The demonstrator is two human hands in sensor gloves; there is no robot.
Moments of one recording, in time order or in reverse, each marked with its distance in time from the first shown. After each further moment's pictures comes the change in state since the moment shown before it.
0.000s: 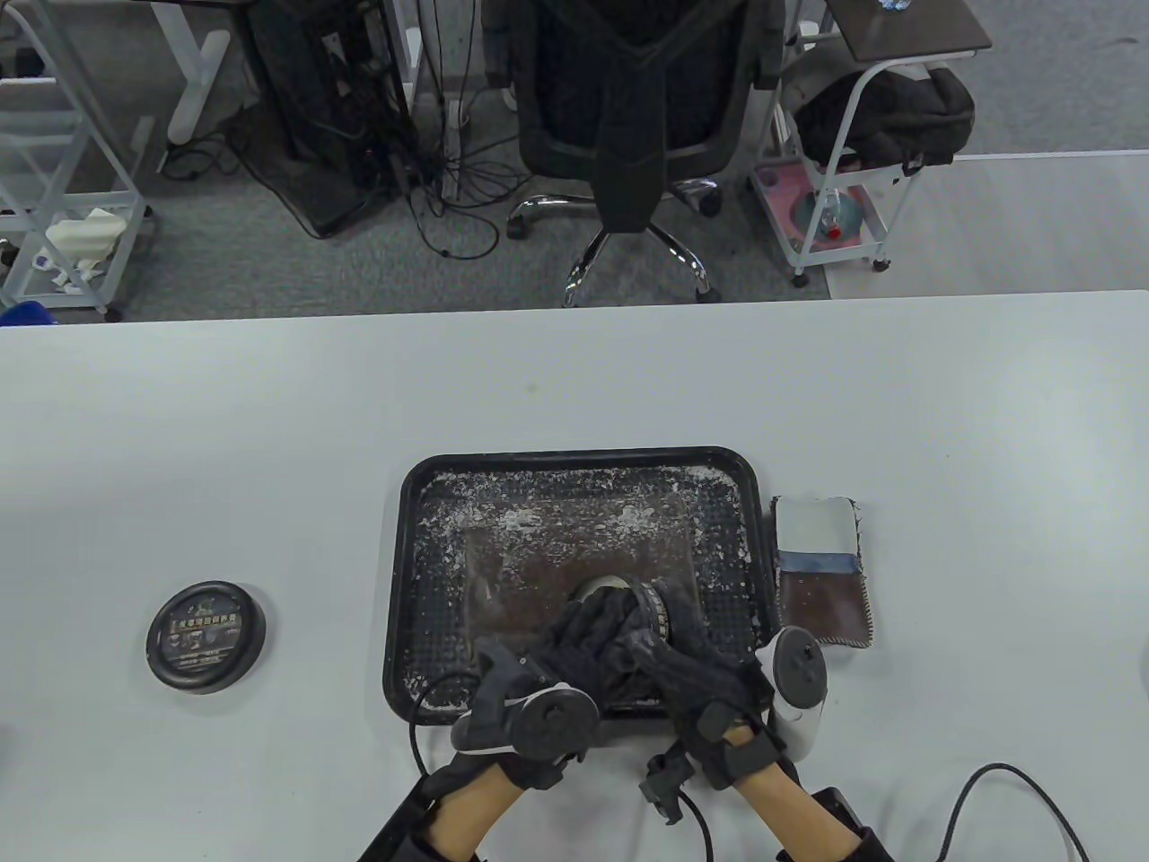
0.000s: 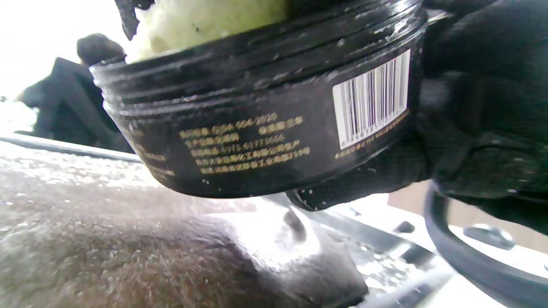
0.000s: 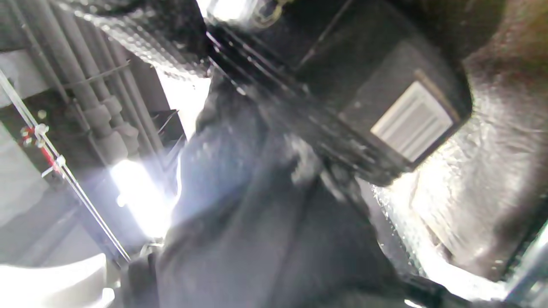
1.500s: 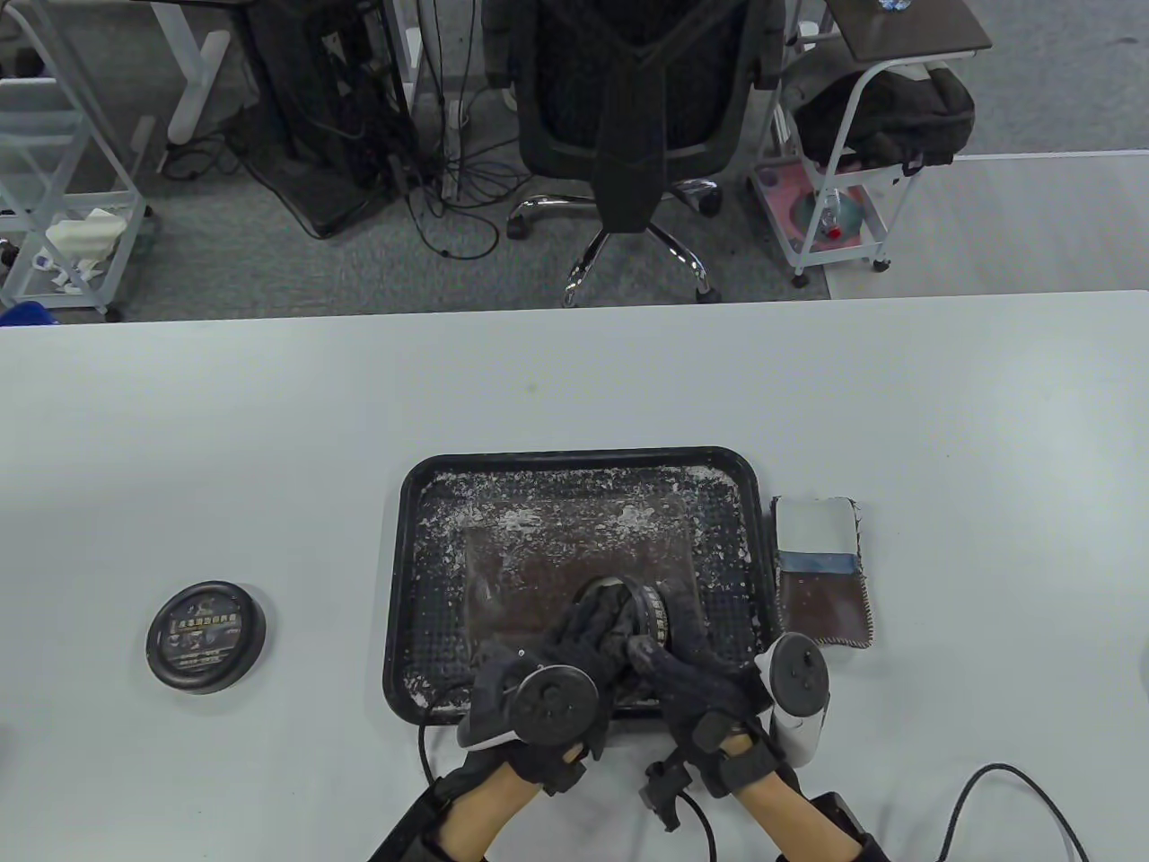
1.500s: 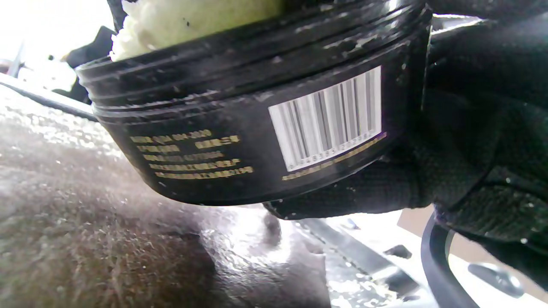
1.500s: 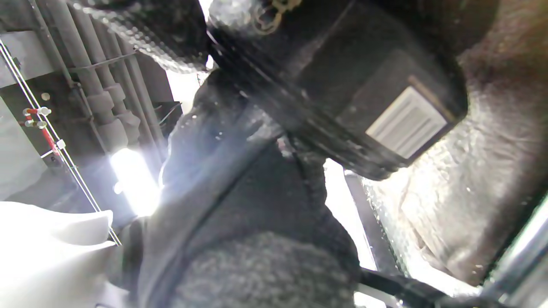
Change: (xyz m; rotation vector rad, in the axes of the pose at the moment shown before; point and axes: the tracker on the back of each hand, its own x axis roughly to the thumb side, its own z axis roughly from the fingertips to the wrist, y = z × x) left_hand -0.005 0.000 -0.002 -0.007 0.087 0.167; right_hand 0.000 0.000 0.003 0.002 -0.009 0.025
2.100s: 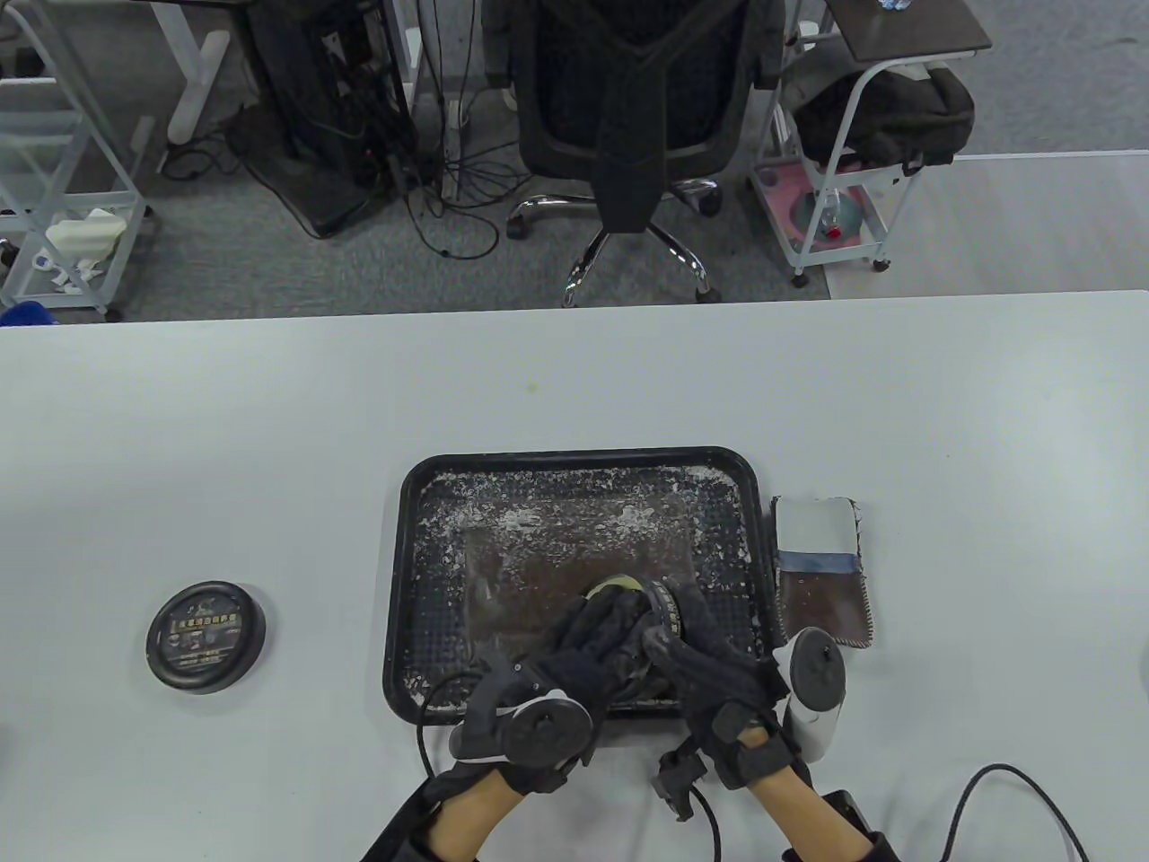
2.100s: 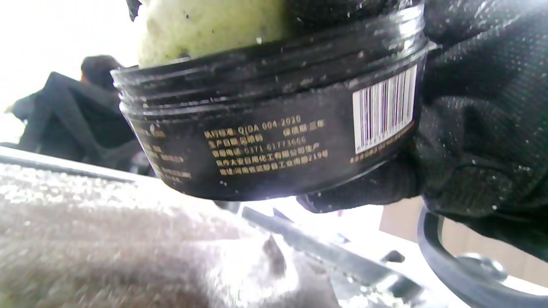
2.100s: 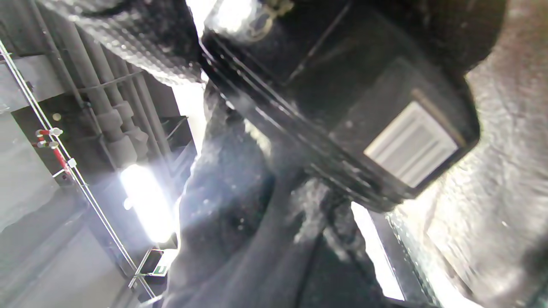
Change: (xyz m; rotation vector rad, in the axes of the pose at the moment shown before) left_hand 0.010 0.004 0.010 0.108 -0.142 -0.130; right_hand 0.008 -0.019 -0.002 -0.052 -0.020 -0.035
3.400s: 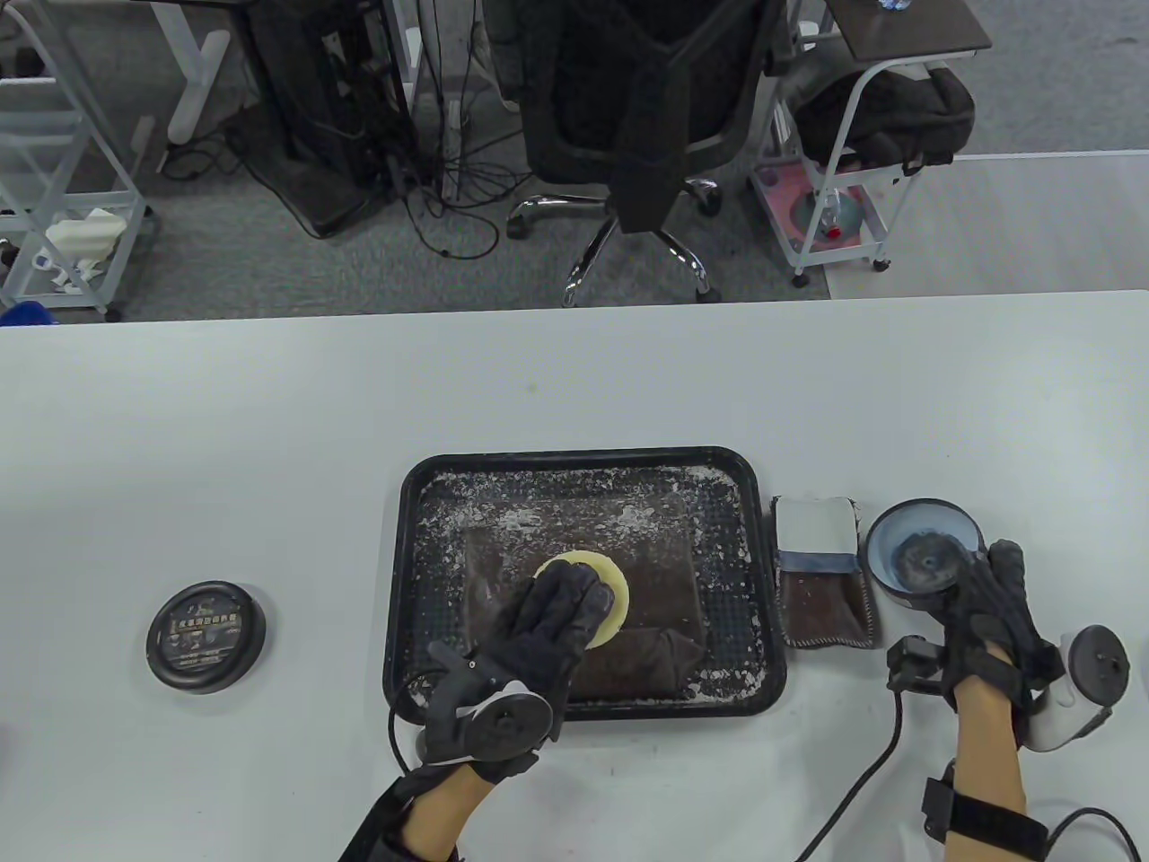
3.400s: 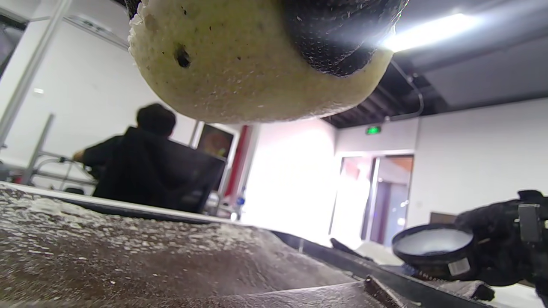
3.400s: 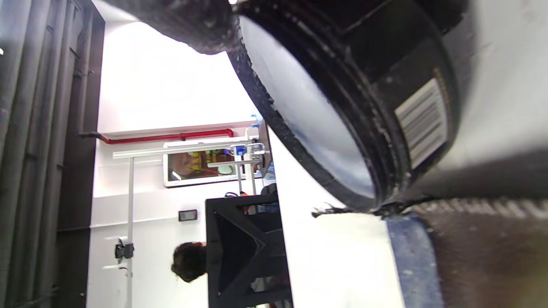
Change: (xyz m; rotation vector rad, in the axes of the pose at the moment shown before) left_hand -0.026 0.017 0.013 0.081 0.100 -0.104; right_hand 0.009 -0.254 0.024 -0.774 0.215 0.048
